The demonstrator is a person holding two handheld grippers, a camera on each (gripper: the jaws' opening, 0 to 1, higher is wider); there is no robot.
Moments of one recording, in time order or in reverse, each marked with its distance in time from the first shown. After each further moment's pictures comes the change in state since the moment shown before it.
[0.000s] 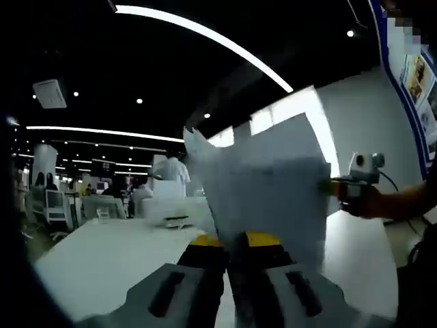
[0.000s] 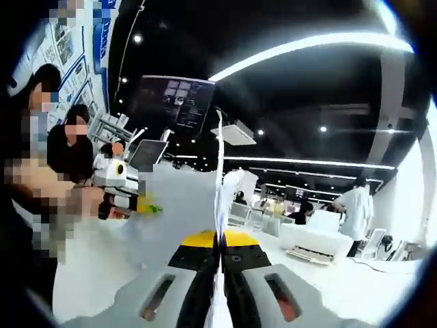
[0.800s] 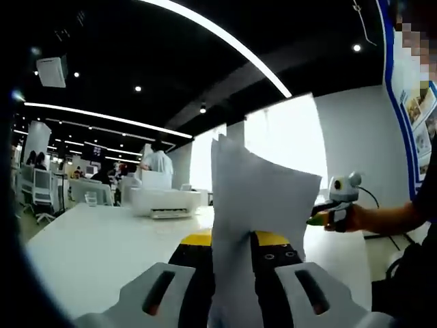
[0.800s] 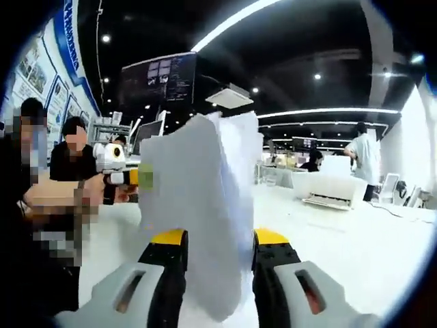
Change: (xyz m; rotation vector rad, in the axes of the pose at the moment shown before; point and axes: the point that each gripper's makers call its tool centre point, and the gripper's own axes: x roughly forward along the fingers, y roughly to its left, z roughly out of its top) left arm -0.013 -0.008 0.012 -0.122 0.005 -0.074; right arm -0.009 -0.009 -0.043 0.271 0.209 0.020
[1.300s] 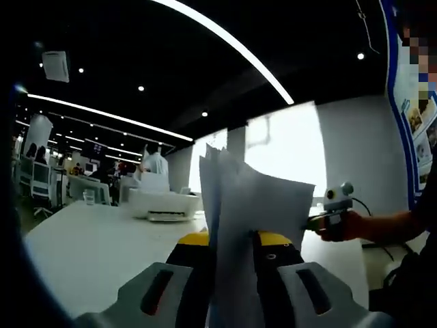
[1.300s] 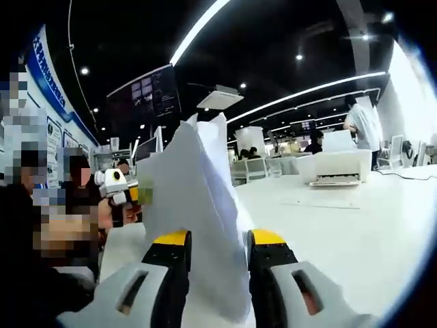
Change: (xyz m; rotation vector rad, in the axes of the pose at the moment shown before) left arm 0.009 -0.004 0.011 -0.029 -0.037 -0.005; right arm 0.003 -0.006 0.005 0.113 0.008 0.019
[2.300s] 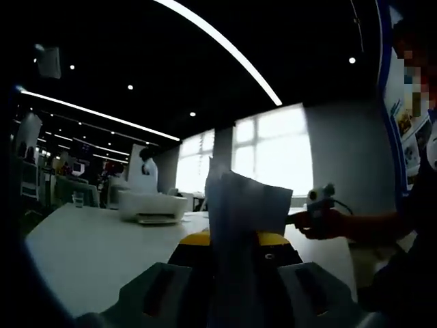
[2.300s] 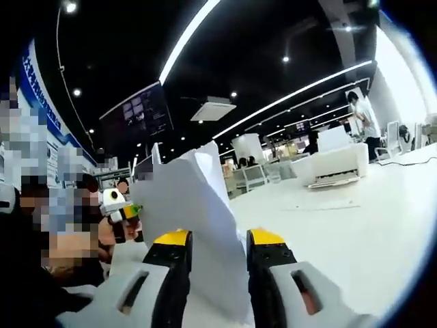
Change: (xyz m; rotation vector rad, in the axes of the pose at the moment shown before) left arm -0.004 -0.004 0.013 -0.011 0.003 -0.104; right arm 0.003 -0.012 0.022 0.116 -0.069 0.033
